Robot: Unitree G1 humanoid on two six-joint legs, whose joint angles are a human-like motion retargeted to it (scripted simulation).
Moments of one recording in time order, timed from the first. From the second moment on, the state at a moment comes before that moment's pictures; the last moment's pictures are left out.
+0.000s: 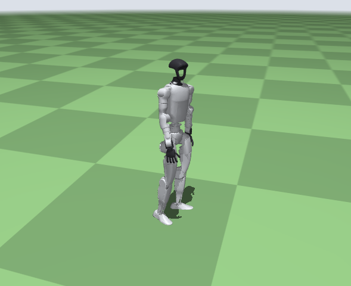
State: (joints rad) left arm 0.10 0.16 0.41 1.52 0.21 0.01 -0.14; right arm -0.11 -0.11 0.11 1.22 -0.46 0.12 0.27; waist -0.17 -0.02 -0.06; left_leg -0.06 0.03 0.50 0.01 -0.03 0.01; right_leg -0.08 -0.08 -0.17 0.17 -0.04 -0.02
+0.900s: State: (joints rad) left arm 0.12 0.10 0.34 1.52 0.24 0.05 -0.15; right arm -0.02 -0.17 -0.07 1.38 -0.25 0.13 0.25; waist -0.11 0.01 -0.02; left_leg -0.06 0.01 0.43 0.00 0.03 0.02; right_leg 0.01 -0.08 -0.18 0.17 -0.12 0.00
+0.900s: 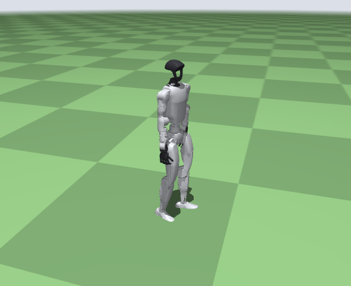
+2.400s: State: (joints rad) left arm 0.05 0.10 0.31 1.62 0.28 0.02 -0.13; right arm -0.01 -0.15 0.05 1.48 -0.34 0.05 0.26; waist -0.18 0.03 -0.16; left_leg -0.02 0.00 0.37 -0.01 -0.03 0.02; right_leg -0.07 -0.02 -0.13 0.08 0.01 0.02
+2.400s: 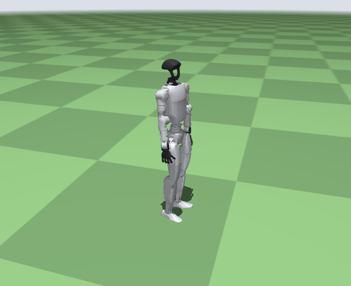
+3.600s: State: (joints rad) left arm 0.04 0.10 0.33 1.59 0.29 0.04 -0.16; right arm -0.02 -0.14 0.05 1.46 -0.40 0.12 0.23; waist -0.19 0.02 -0.16; left_leg -0.04 0.00 0.39 -0.02 -0.02 0.02; right_leg -0.08 -0.02 -0.12 0.07 0.02 0.03
